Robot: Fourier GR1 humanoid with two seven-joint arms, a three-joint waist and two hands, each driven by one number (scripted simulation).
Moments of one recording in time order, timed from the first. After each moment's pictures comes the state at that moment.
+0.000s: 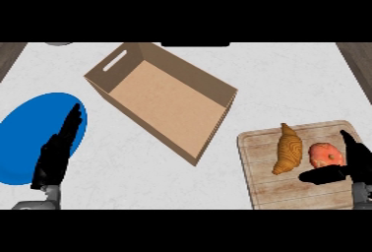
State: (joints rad) left arm -0.01 0.26 -0.02 -1.52 -0.12 0.13 0.09; right arm -0.01 -0.46 0.08 -1.61 0.46 -0.02 0.99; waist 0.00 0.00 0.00
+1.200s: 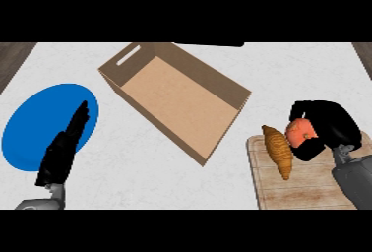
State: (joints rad) left arm -0.03 0.22 -0.02 -1.54 -0.15 0.07 0.09; right arm -0.32 -0.58 0.30 -1.44 0.72 0.14 0.39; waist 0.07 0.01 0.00
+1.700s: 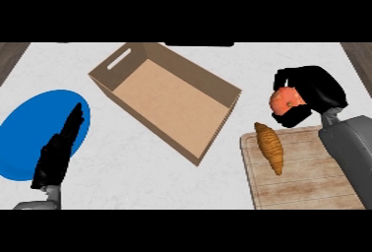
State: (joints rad) left arm -0.01 0.22 0.01 -1.54 -0.16 0.08 0.08; right arm -0.57 -0.52 0.27 -1.23 0.75 0.10 0.10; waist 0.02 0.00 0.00
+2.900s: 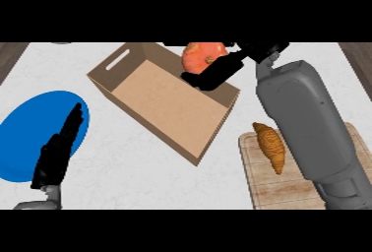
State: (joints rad) left arm -0.01 0.20 0.03 -1.54 -0.17 0.06 0.09; right arm -1.00 -0.17 0.13 -1.25 0.49 0.22 0.18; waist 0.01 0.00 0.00
